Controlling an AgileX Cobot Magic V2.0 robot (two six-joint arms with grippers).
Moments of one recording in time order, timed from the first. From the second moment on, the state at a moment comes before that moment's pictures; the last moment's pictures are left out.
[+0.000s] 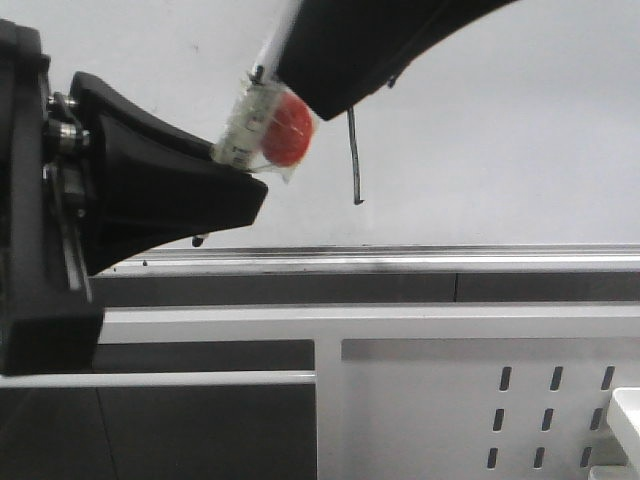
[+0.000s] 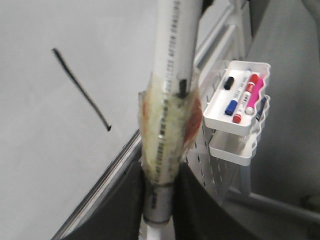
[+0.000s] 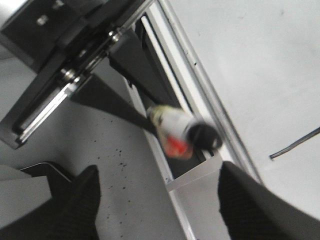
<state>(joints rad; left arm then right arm) -0.78 1.22 -0.37 0.38 -0.52 -0.06 0.91 1.11 -0.98 0.03 0.65 -0.33</state>
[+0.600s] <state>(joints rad) -0.78 1.27 -0.25 -0.37 -0.69 -0.08 0.91 1.04 -0.98 0.02 0.67 -0.32</state>
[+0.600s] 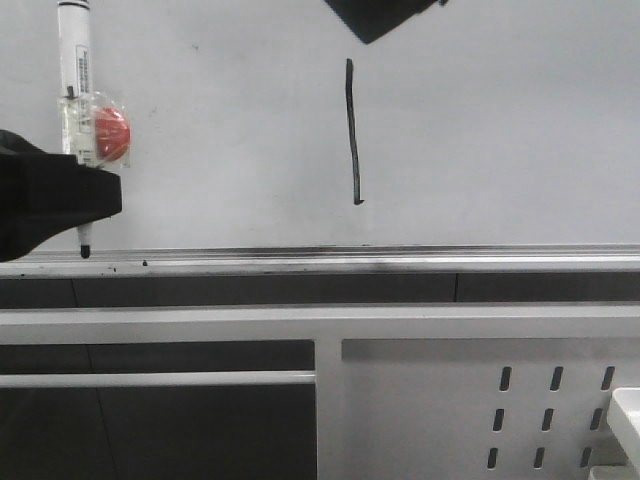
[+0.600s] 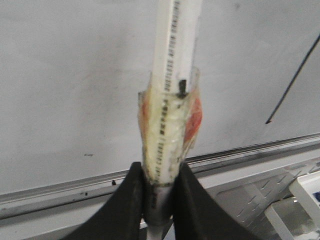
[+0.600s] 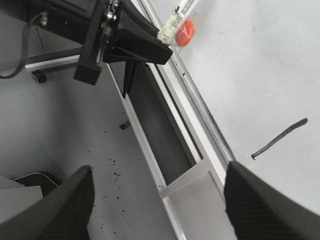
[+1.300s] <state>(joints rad) -0.78 1.48 -0.30 -0.42 -0.88 -0.08 0.91 1.04 -0.98 0.02 0.67 -0.32</state>
